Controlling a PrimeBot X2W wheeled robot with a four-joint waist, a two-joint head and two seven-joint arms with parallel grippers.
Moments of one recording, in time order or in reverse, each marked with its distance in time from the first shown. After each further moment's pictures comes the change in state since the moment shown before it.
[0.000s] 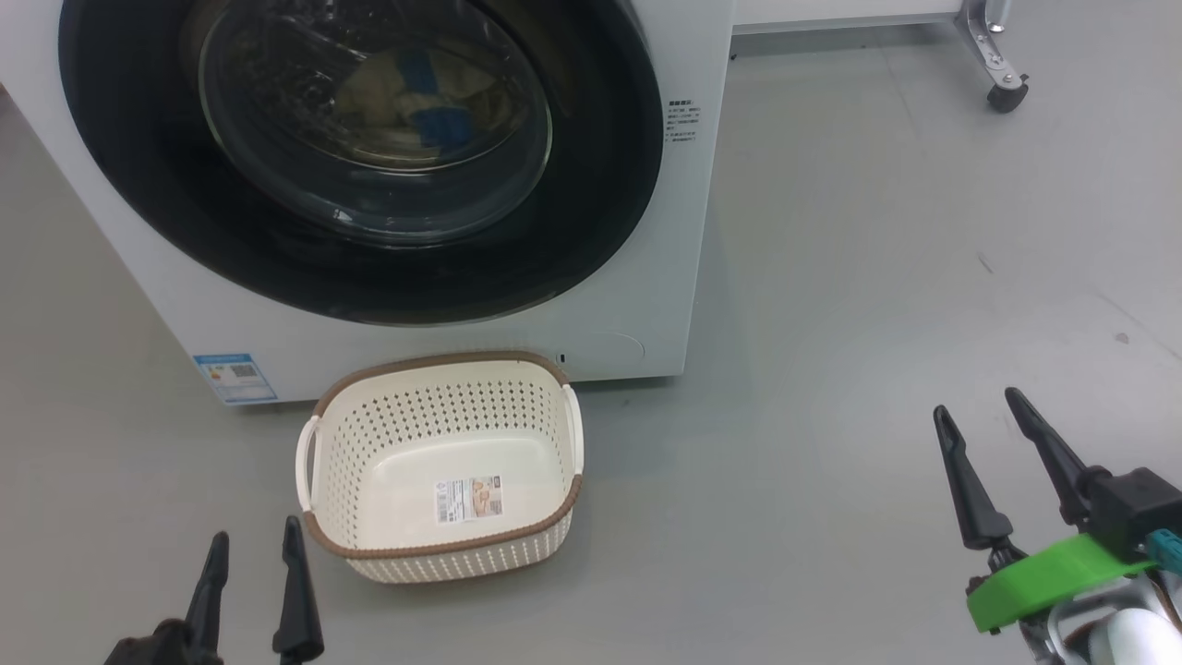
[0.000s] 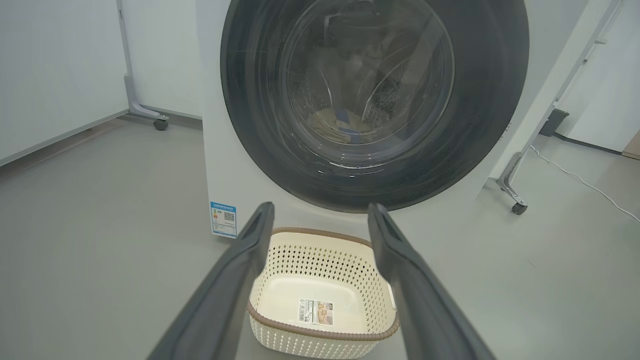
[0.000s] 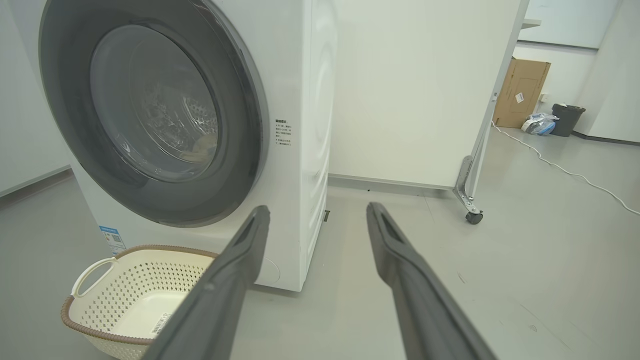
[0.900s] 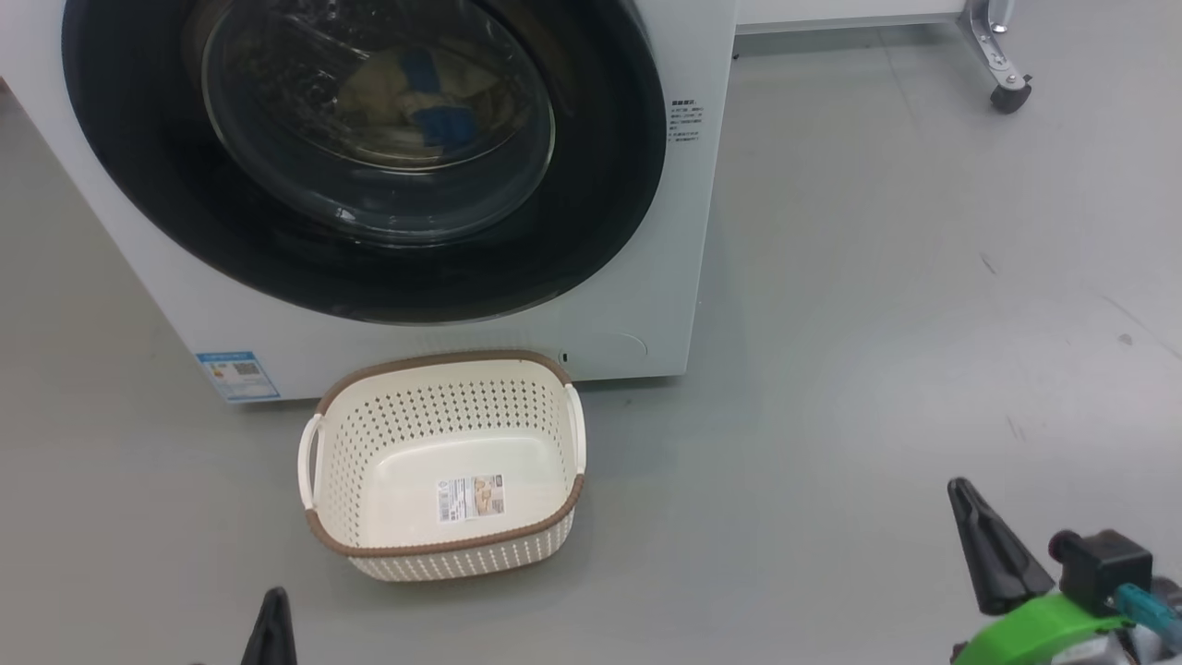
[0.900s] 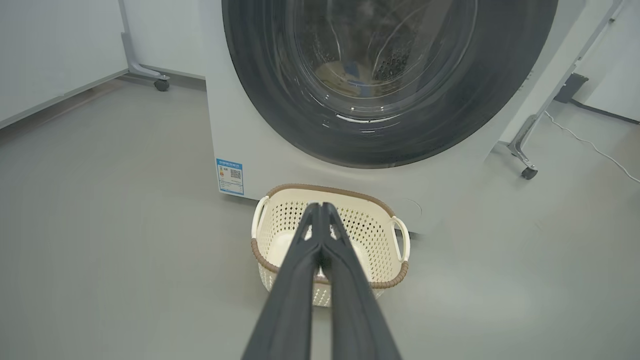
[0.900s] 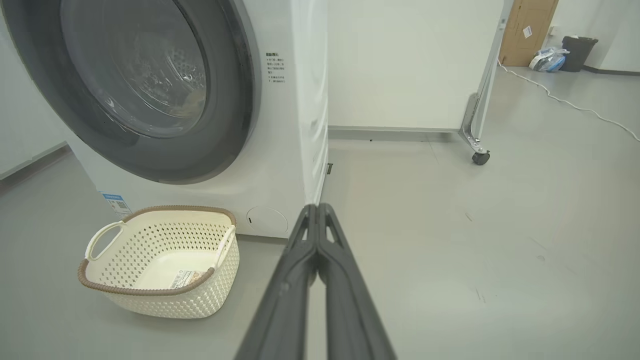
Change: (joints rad) left arm 0.035 -0.012 -0.003 0.077 0.010 -0.016 0.005; right arm 0.046 0.037 -0.011 0.091 0.000 0.000 0.005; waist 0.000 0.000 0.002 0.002
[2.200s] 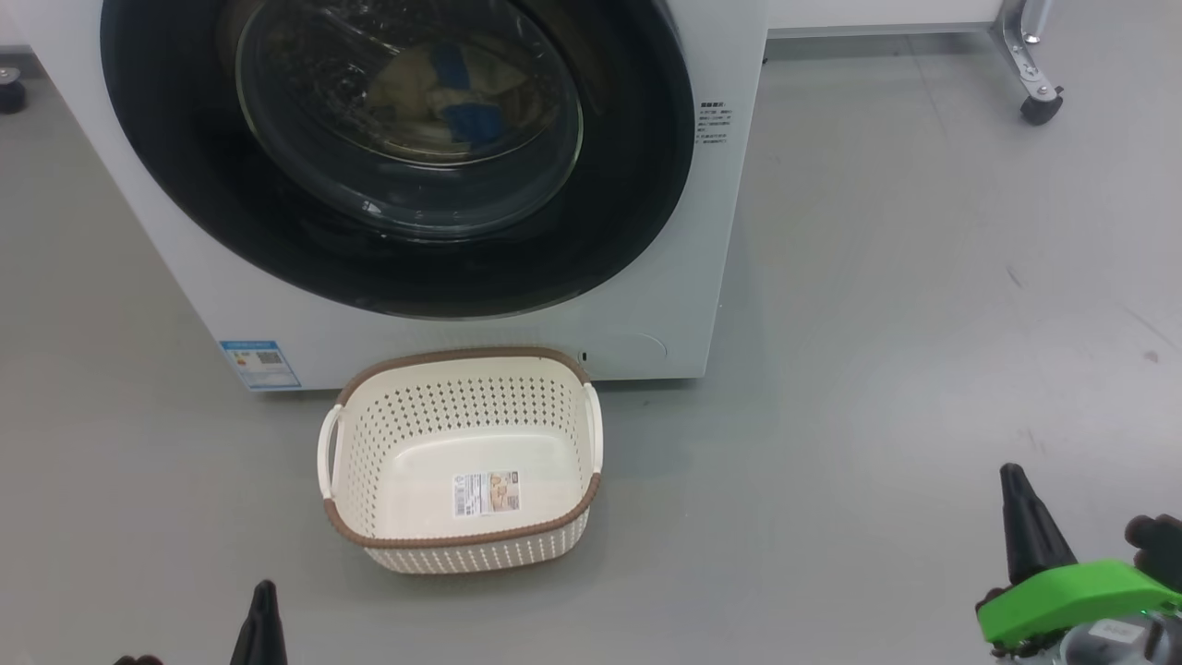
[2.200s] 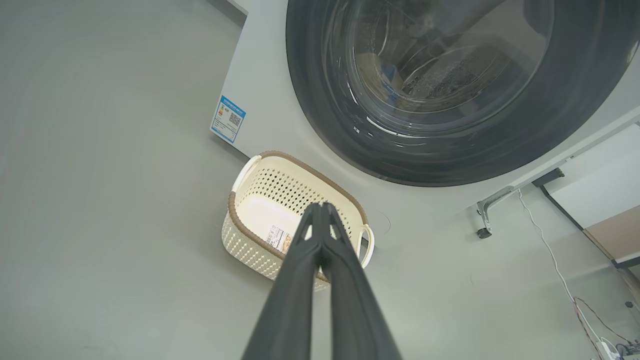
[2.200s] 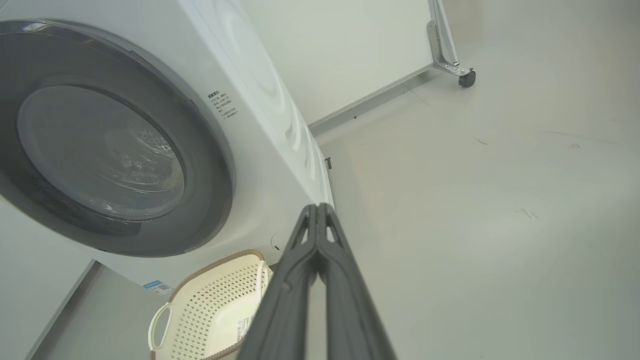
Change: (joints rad) left arm -0.030 -0.002 0.018 0.022 -0.412 -0.017 0.112; right arm -0.009 0.008 -0.007 0.021 0.477 0.000 0.114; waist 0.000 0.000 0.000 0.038
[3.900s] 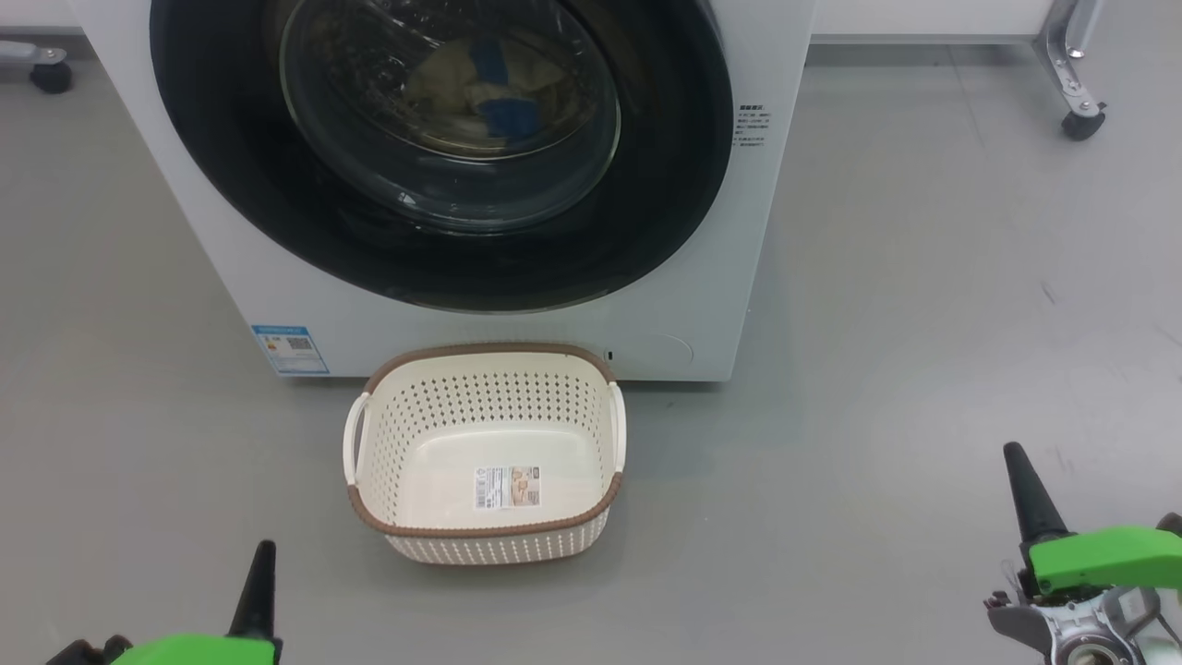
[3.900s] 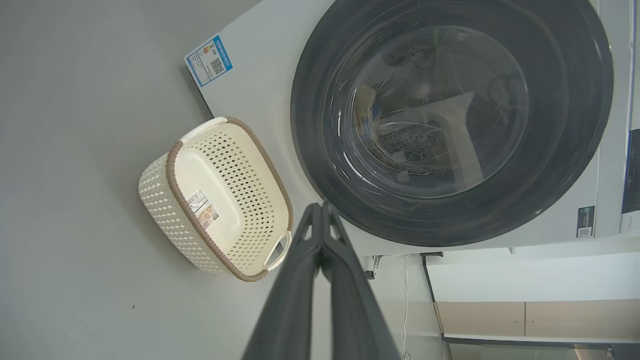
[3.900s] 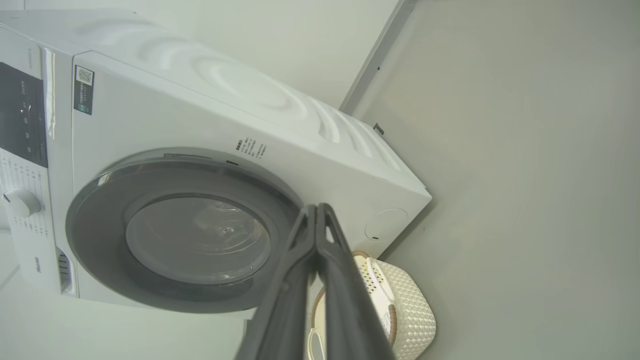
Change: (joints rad) left arm -0.085 0.002 0.039 0.011 -0.549 -0.027 0.142; right arm -0.064 0.006 -0.023 0.014 0.637 0.000 0.145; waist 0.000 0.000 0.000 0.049
